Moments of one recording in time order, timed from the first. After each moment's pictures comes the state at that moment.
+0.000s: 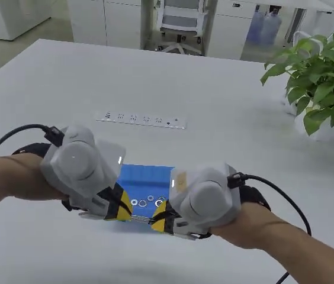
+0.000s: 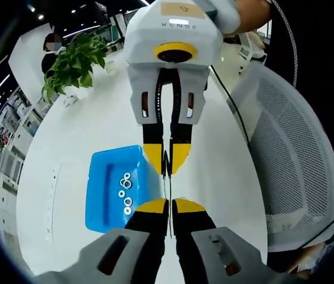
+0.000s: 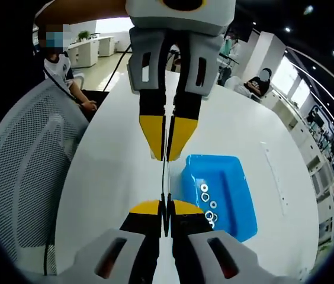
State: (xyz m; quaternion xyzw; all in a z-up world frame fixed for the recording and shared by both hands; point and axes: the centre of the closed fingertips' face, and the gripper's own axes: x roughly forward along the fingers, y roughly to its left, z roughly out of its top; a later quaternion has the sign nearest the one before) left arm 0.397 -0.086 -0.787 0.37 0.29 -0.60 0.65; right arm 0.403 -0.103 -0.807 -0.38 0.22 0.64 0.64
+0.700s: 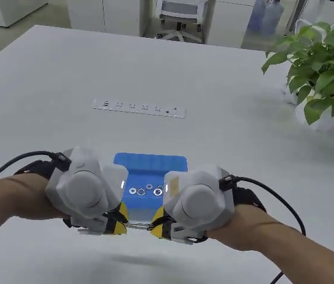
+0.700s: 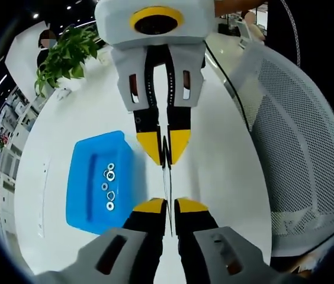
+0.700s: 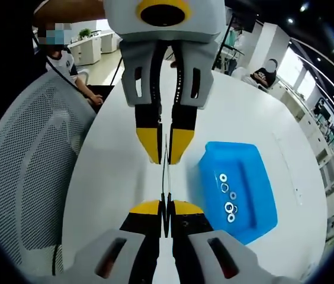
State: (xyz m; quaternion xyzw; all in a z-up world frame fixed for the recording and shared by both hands) left arm 0.379 -0.088 -0.831 0.39 0.30 -0.59 0.64; right arm 0.382 -0.109 -0.836 -0.38 0.25 0.64 0.62
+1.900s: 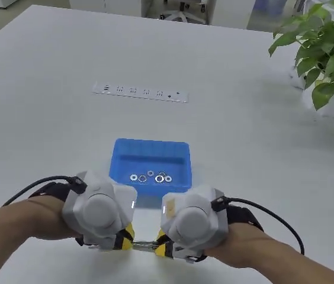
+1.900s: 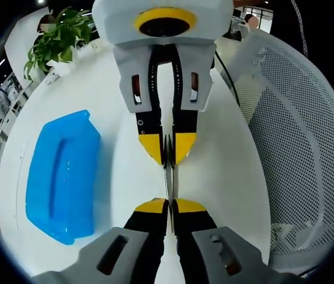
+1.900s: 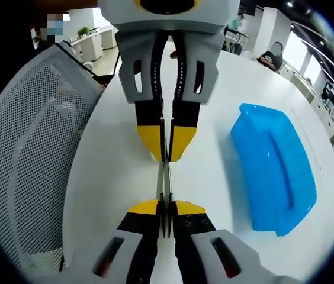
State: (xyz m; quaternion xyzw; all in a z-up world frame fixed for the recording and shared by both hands) left arm 0.354 -0.100 -0.883 0.36 0.34 -0.60 0.63; right arm 0.356 -0.123 -0.895 -0.37 0.31 0.65 0.59
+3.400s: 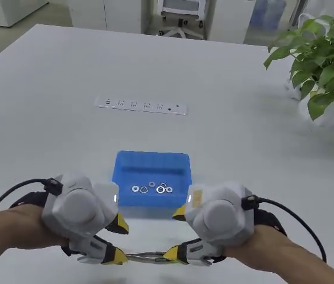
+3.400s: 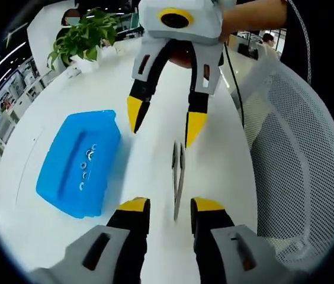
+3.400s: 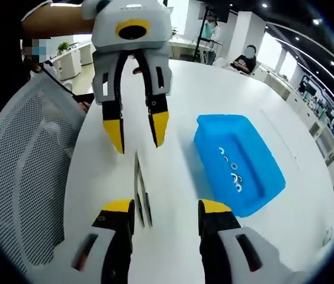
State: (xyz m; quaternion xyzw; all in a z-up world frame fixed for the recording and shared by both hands) left arm 0.358 -0.083 -0.849 0.29 0.34 -0.56 0.69; right arm 0.386 -0.142 -0.847 -0.32 0.28 0.60 0.68
